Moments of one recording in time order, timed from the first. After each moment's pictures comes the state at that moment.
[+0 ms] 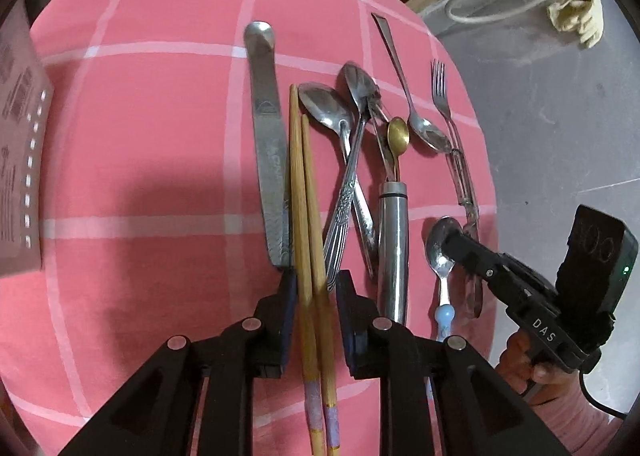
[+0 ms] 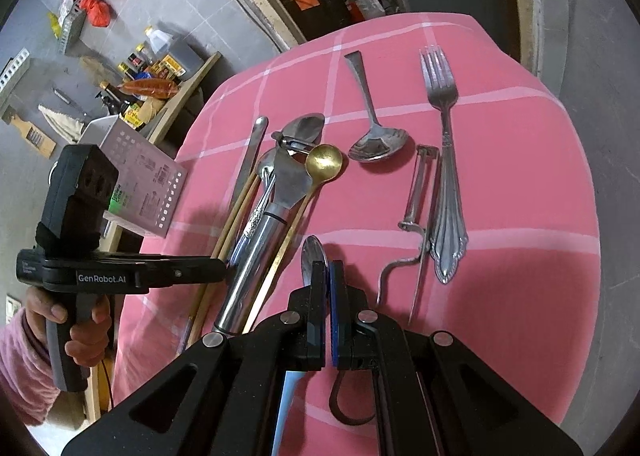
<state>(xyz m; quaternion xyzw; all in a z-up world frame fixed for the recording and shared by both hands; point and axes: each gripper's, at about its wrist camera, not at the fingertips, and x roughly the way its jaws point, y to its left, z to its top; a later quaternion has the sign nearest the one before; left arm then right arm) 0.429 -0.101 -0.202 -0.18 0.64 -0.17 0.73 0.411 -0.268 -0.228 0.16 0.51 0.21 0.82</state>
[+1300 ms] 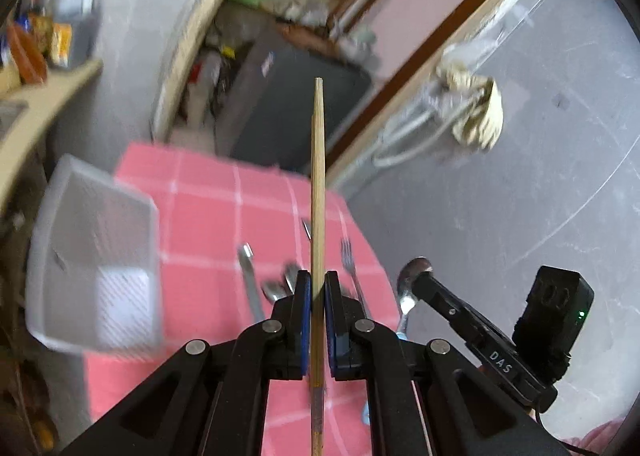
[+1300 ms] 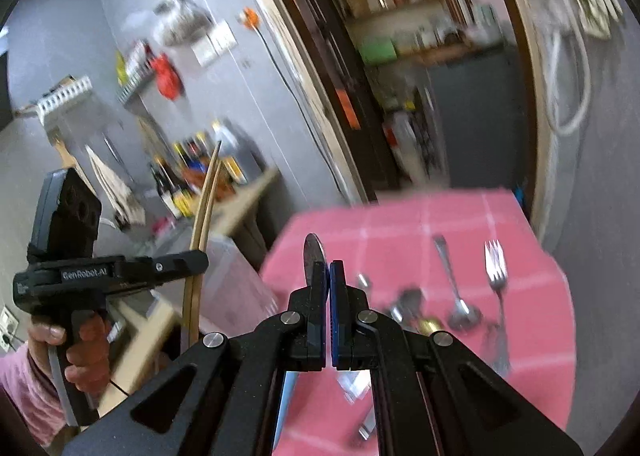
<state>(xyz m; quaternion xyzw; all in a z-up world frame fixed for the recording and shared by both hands) 0.402 0.013 -0.019 -0.22 0.40 -0.20 0.87 0.395 -0.210 -0.040 0.16 0.28 0.21 0.92</state>
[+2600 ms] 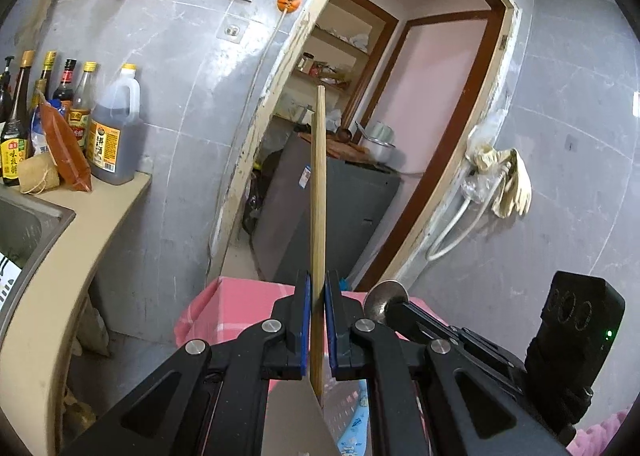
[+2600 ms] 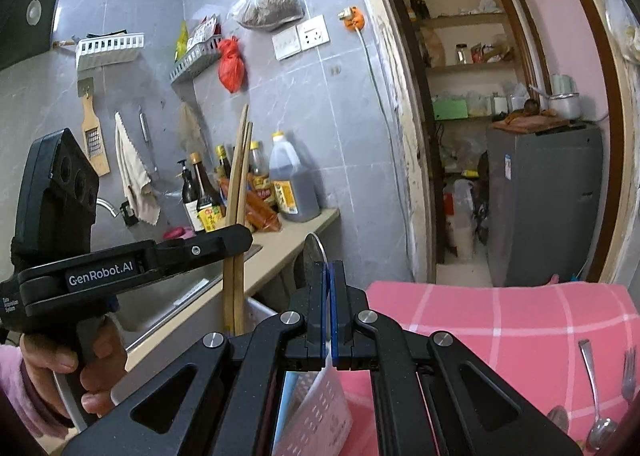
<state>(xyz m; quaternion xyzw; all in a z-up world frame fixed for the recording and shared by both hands) 0.437 0.137 -0.049 -0.18 0.22 -0.15 0.95 0.461 -0.035 -0.071 0.08 0.19 0.27 0.94</state>
